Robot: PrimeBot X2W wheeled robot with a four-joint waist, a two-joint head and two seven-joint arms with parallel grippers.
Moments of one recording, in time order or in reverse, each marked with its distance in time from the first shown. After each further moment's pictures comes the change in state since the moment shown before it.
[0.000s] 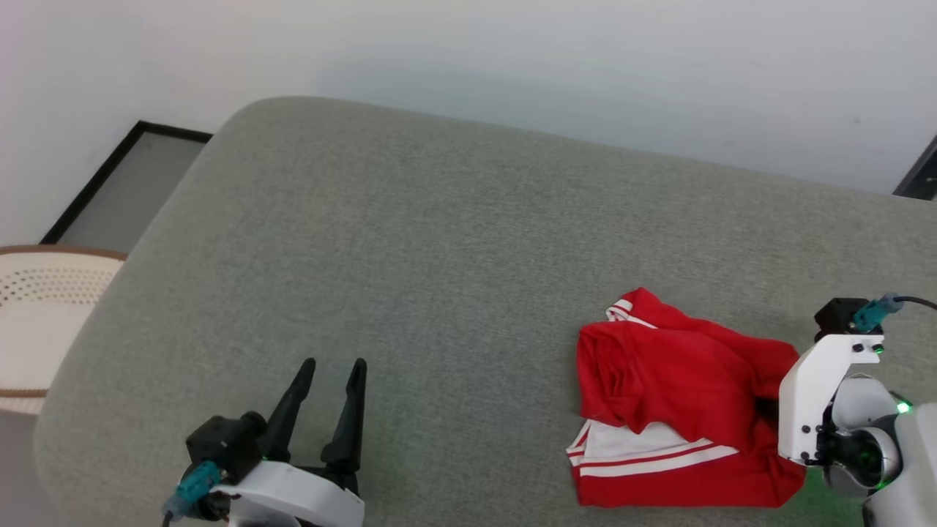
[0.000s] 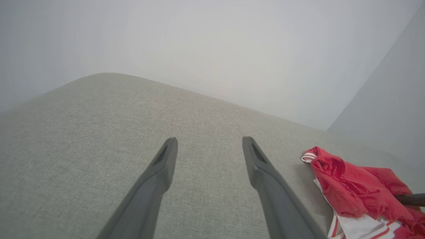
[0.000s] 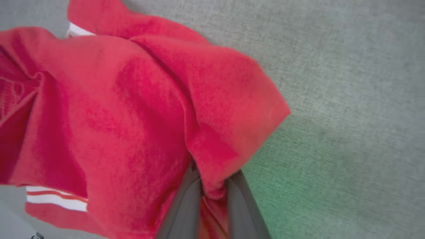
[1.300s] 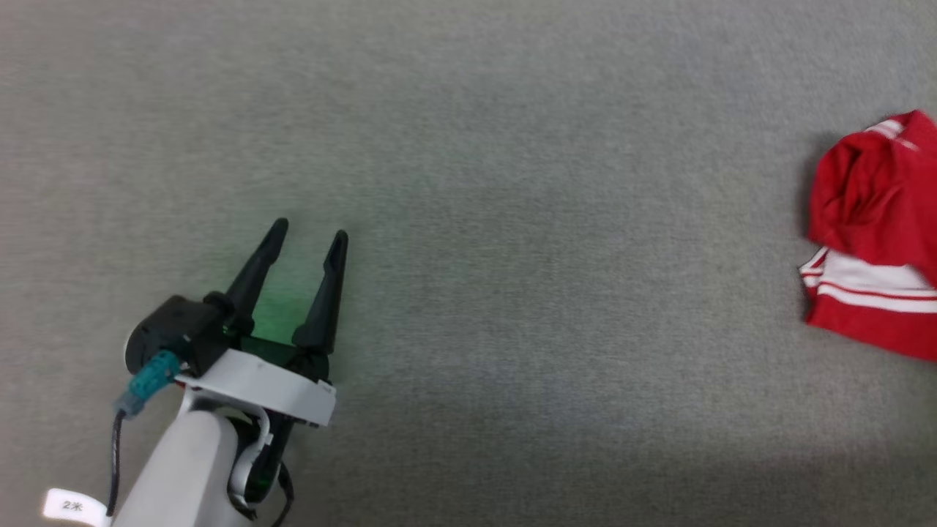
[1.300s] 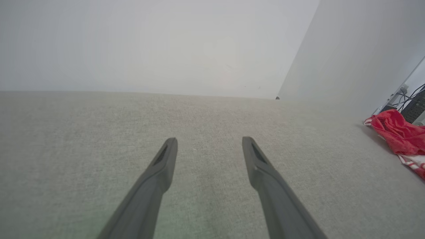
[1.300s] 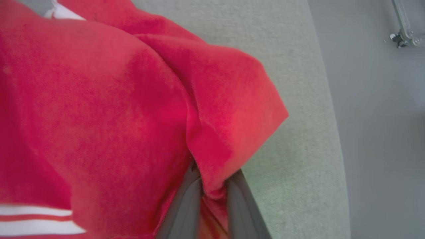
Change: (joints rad) left arm -0.239 0.135 -0.057 -0.076 0.027 0.000 0.000; right arm -0.216 -0.380 -0.060 0.145 0.074 0.000 -0.221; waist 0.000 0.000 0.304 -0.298
